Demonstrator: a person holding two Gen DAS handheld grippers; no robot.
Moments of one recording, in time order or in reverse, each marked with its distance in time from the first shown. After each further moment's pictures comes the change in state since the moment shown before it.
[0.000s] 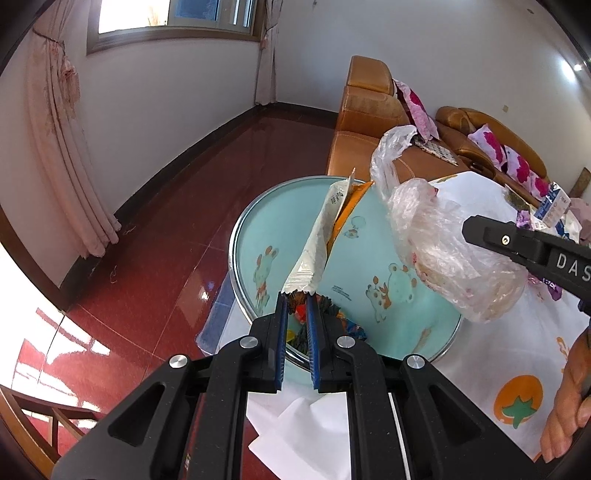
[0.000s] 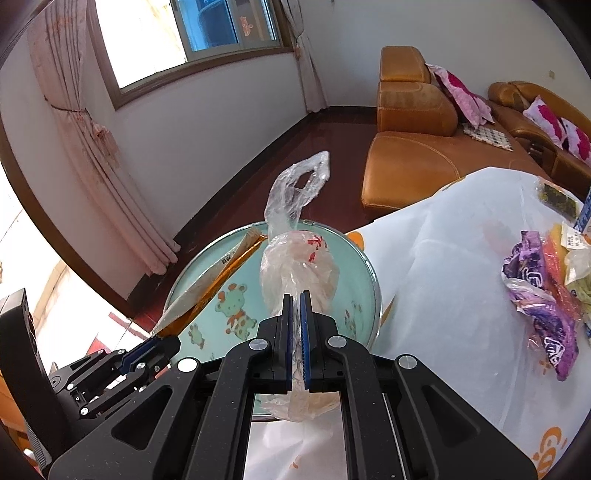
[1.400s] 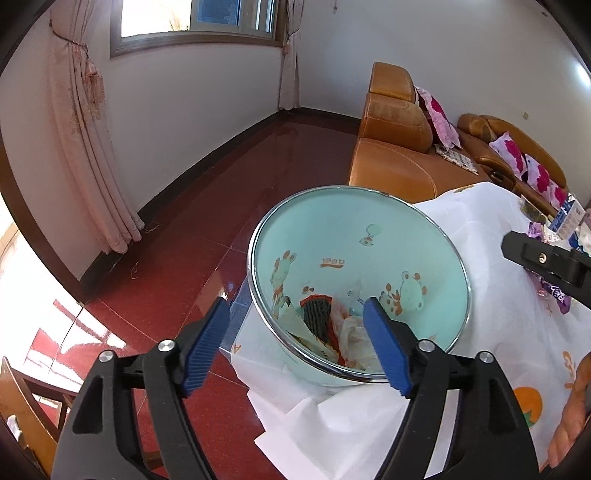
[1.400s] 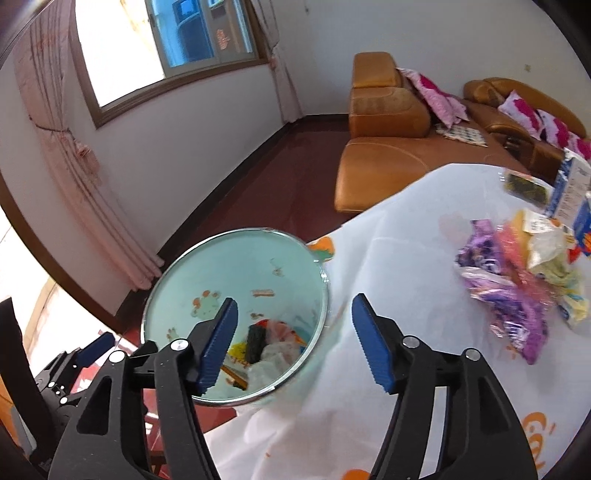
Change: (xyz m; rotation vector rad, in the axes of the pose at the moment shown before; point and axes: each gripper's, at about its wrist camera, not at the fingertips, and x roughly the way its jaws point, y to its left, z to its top) left arm -0.019 -0.009 0.001 -0.032 -0.023 0.094; right arm -0.030 -0.034 -0.009 0.066 -0.050 -0.071
